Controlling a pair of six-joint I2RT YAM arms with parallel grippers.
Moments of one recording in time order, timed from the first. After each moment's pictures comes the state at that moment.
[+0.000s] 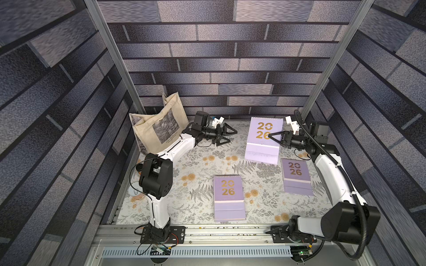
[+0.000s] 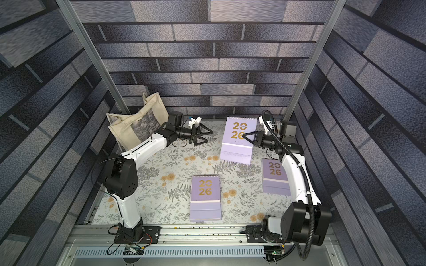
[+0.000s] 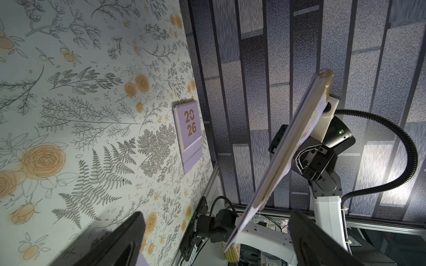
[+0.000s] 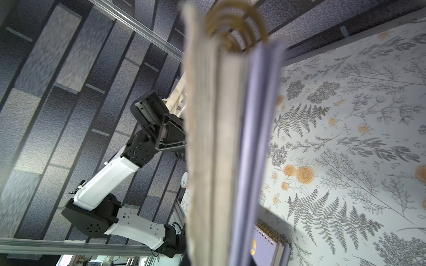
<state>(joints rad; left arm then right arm) -0.40 1.86 1.50 -0.14 1.07 -0.87 -0.12 1.31 1.19 -0.45 -1.16 0.44</state>
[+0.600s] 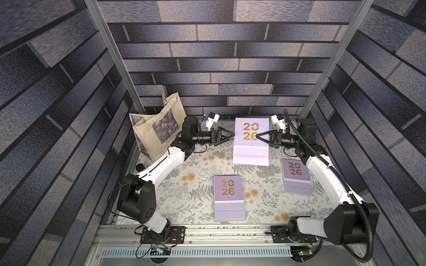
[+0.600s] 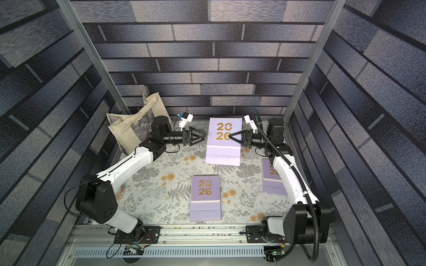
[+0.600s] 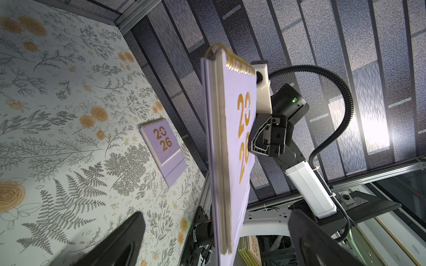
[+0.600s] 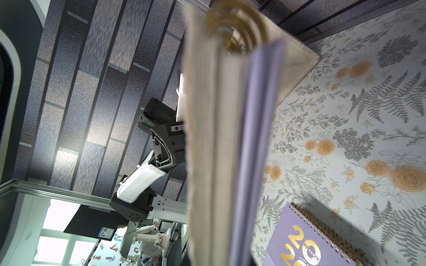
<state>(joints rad) -0.41 1.56 1.23 0.17 1.04 -0.88 0.08 1.31 1.13 -0.16 -1.23 0.76</state>
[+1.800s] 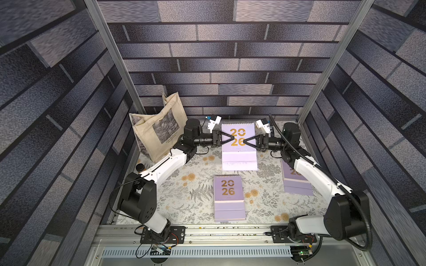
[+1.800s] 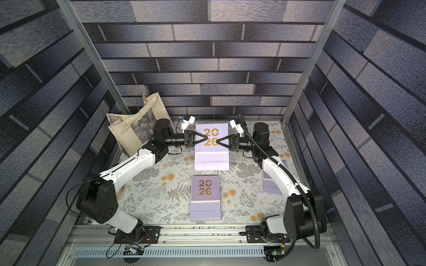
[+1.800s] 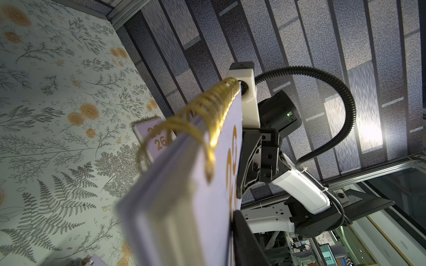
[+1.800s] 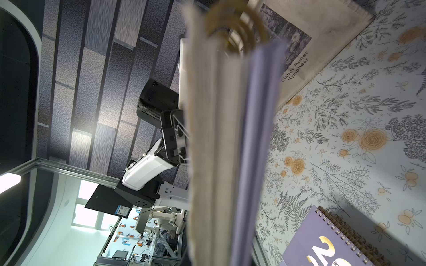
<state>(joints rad) -0.44 1.56 1.18 0.29 1.05 -0.95 0.24 1.37 1.01 0.16 -1.22 0.93</state>
